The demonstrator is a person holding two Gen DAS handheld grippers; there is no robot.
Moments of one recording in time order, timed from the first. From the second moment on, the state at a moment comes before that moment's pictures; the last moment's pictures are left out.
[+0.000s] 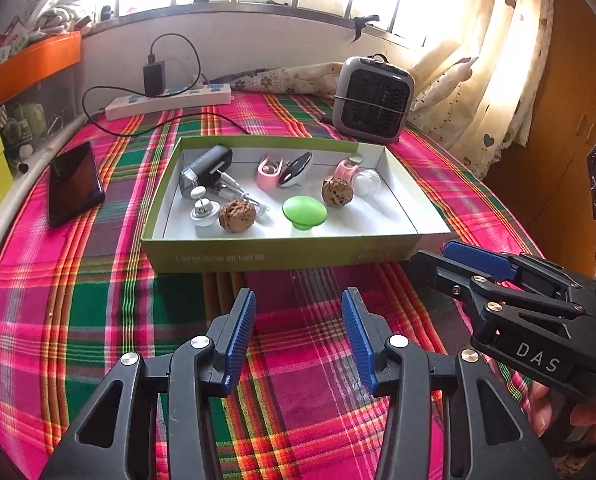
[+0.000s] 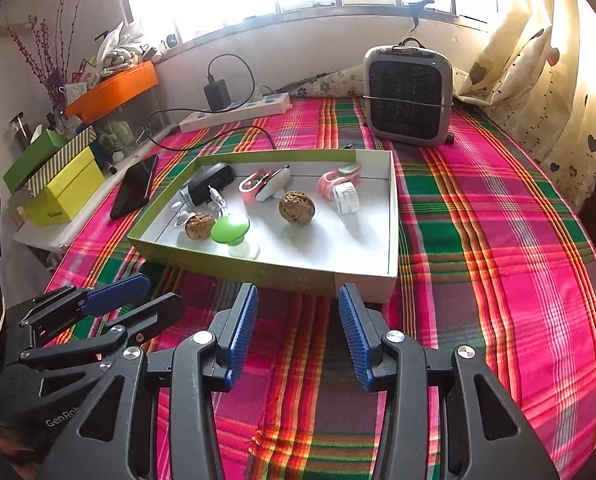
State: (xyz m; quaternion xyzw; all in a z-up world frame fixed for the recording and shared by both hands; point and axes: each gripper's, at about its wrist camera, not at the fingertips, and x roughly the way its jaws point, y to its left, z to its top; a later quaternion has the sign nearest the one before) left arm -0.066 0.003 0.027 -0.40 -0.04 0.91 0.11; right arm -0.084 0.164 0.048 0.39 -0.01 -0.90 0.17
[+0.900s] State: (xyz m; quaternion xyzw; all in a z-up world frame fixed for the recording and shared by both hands) left arm -0.058 0.007 0.006 -0.42 -0.04 0.90 0.07; right arm -0.066 0.168 0.017 0.43 -0.01 -0.89 0.15
